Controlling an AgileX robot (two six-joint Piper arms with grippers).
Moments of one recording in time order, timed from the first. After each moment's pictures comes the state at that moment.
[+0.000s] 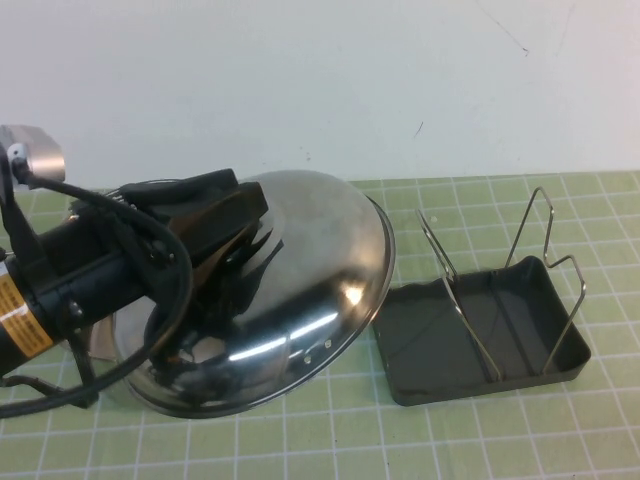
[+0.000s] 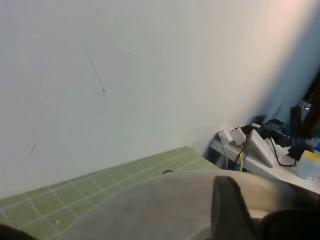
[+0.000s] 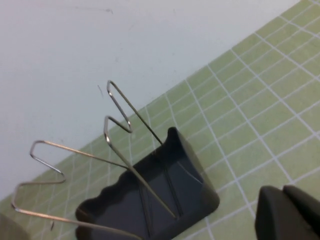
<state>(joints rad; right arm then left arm) 0.01 -0.01 0.03 0.20 0.29 0.46 -0.12 1.25 -0.61 1.05 -1.07 -1.25</state>
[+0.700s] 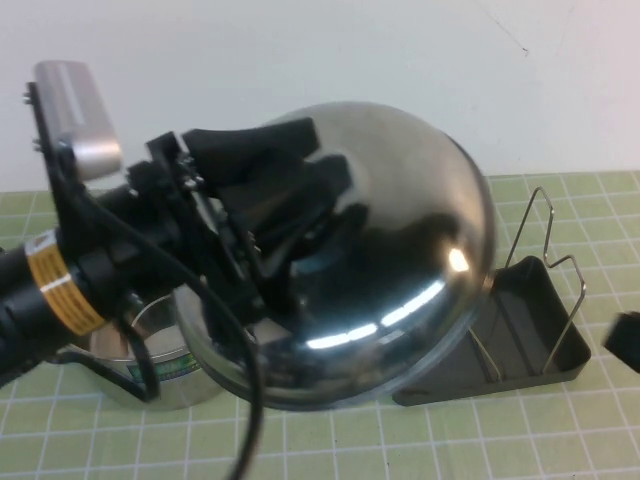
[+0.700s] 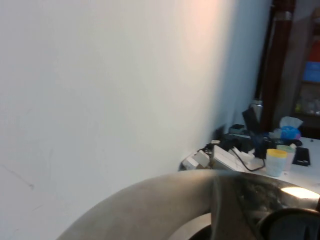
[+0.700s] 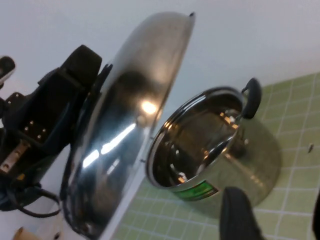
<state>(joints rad) 0.13 0.64 -0.34 1.68 0.68 -1.06 -0.30 1.25 -0.71 0.98 -1.11 -0.98</state>
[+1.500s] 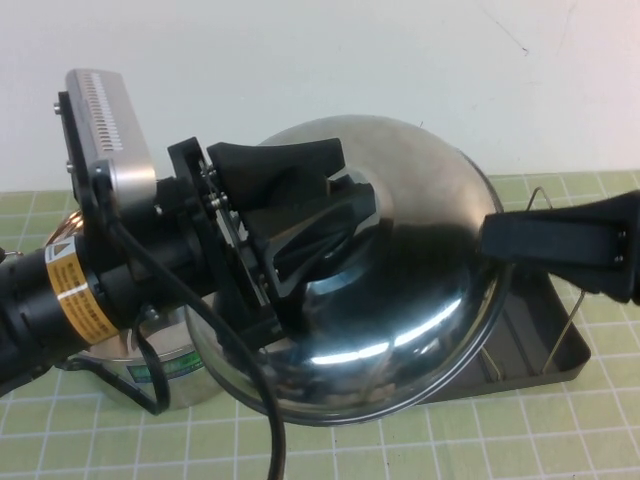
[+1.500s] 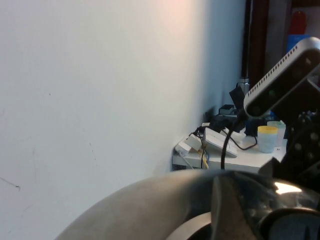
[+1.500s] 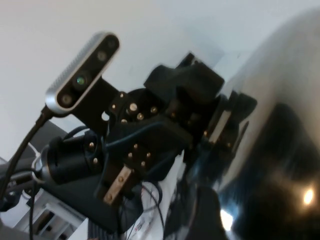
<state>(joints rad) 0.13 1.28 -0.75 1.70 1.24 -1.21 -0.33 1.26 -0.72 1.03 -1.11 -0.93</state>
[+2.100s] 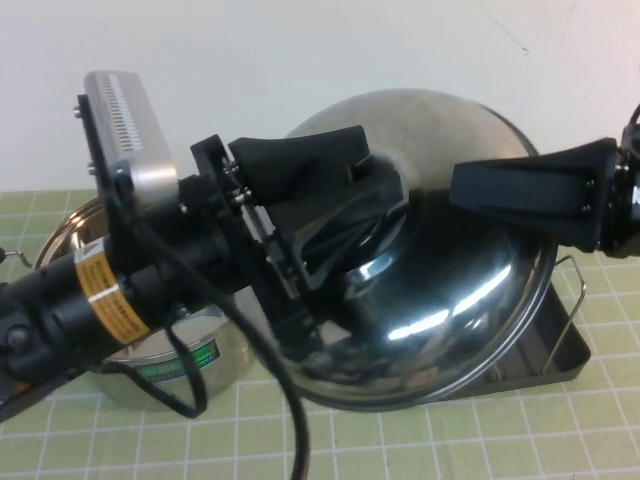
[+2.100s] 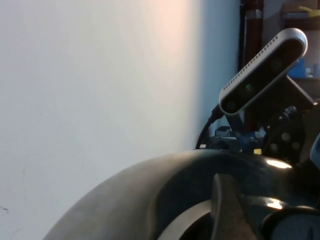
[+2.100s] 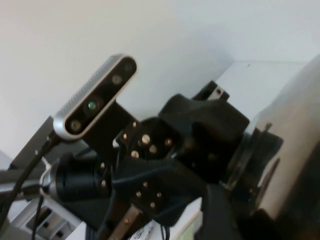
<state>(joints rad) 0.21 1.33 -0.88 1.70 1.18 -1.21 -0.45 1.29 -0.72 0.90 -1.09 -0.84</state>
